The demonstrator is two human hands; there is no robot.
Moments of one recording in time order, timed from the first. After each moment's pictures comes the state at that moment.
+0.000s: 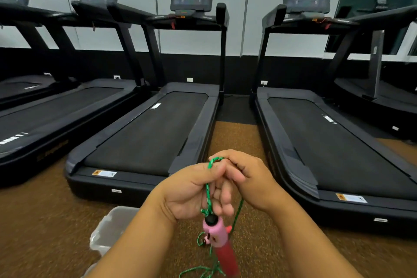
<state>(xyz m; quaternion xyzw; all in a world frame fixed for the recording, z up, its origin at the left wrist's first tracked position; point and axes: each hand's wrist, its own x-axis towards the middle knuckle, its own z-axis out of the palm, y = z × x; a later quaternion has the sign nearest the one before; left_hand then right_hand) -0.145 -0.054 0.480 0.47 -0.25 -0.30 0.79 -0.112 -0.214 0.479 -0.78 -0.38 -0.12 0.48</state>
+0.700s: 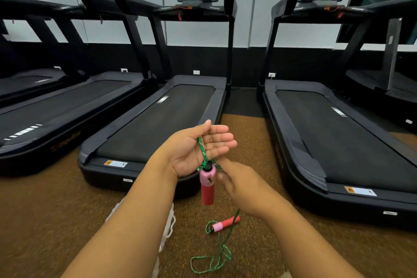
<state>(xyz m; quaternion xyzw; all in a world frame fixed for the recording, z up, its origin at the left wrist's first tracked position) -0.121 -0.025 0.511 0.50 -0.06 -0.14 0.85 -0.123 -0.189 0.451 -0.89 -0.34 -0.04 0.29</state>
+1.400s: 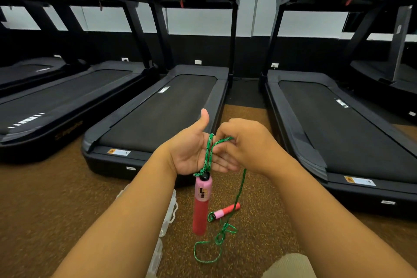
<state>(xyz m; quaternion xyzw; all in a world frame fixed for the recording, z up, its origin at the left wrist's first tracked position) -0.115 -0.015 0.485 0.58 -0.13 -0.34 0.73 -0.110 -0.187 0.502 -0.87 -0.40 -0.21 0.22</state>
